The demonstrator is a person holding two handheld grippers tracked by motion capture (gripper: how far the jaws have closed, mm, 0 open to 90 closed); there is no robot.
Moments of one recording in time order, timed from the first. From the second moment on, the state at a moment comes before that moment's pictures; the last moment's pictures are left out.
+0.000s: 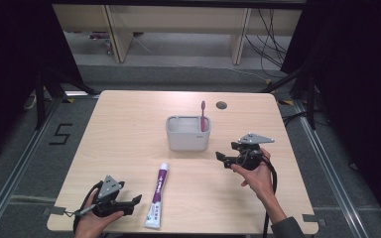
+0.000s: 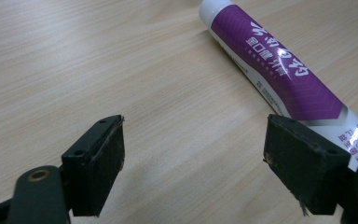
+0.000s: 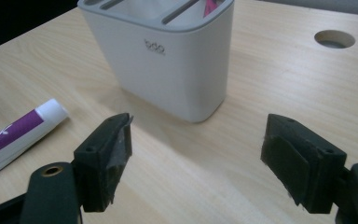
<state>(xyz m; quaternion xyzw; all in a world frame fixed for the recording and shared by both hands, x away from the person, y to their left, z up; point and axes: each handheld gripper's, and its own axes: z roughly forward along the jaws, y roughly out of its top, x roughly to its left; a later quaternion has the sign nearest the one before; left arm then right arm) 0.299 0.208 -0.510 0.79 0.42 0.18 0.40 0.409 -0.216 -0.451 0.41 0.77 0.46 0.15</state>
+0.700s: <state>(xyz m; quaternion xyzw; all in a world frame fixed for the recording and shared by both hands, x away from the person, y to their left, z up) 0.299 0.207 -0.511 0.79 0.43 0.18 0.40 0.363 -0.226 -0.470 0.40 0.80 0.43 0.15</state>
